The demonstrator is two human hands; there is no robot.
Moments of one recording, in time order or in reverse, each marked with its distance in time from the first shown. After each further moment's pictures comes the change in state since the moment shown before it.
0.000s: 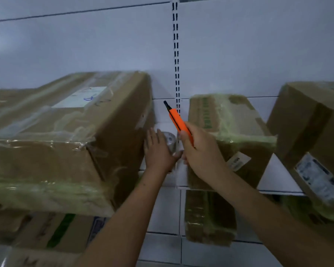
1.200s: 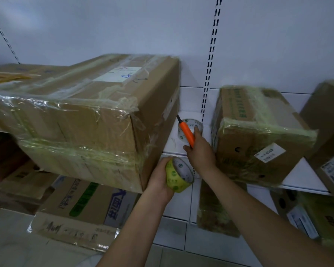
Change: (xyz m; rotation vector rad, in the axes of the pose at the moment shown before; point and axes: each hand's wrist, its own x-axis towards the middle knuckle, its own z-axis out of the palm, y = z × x) left_hand -0.115 -0.050 -0.028 -1.867 -0.297 -0.866; right_hand 0.001 0.052 0.118 -0.251 -0.140 0.337
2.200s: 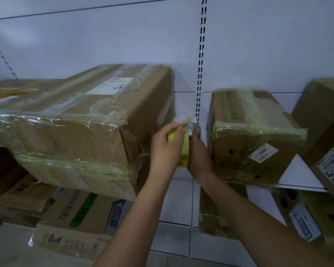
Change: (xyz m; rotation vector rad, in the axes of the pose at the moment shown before) left_hand -0.061 0.041 0.066 0.726 -0.019 0.895; right_hand -0.007 0.009 0.000 0.254 0.089 -0.139
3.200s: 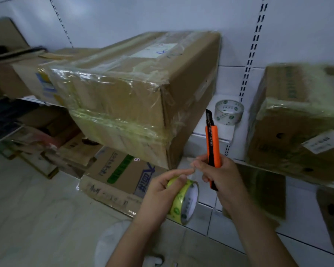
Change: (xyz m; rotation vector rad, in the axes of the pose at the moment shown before) left_hand -0.119 -0.078 -0.079 -0.038 -0.055 -0.370; right_hand -0.109 -0.045 -0.013 0.697 -0.298 0.415
